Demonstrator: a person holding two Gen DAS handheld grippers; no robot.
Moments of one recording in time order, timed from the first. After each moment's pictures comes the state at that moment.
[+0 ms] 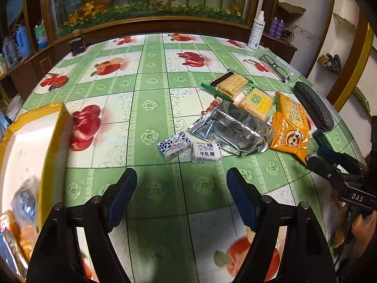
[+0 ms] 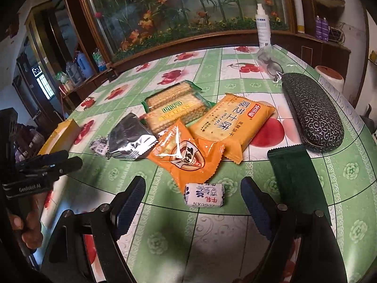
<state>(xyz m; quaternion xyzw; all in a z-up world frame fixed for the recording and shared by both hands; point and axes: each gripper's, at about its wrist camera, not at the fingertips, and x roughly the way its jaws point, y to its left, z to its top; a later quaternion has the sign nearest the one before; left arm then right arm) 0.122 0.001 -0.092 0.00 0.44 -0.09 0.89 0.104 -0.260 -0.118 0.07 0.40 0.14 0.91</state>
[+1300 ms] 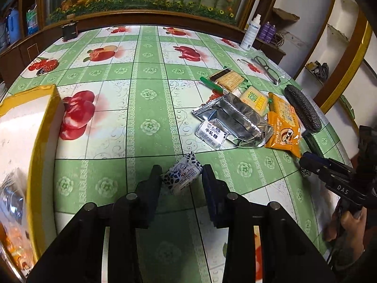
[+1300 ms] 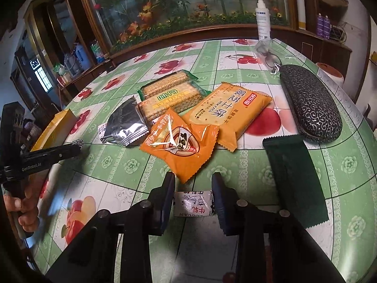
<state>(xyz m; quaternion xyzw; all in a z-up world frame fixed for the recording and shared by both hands) 0.116 0.025 -0.100 -0.05 0.45 -0.14 0.88 0.096 -0.263 -0.123 0.06 0.41 0.14 0.90</state>
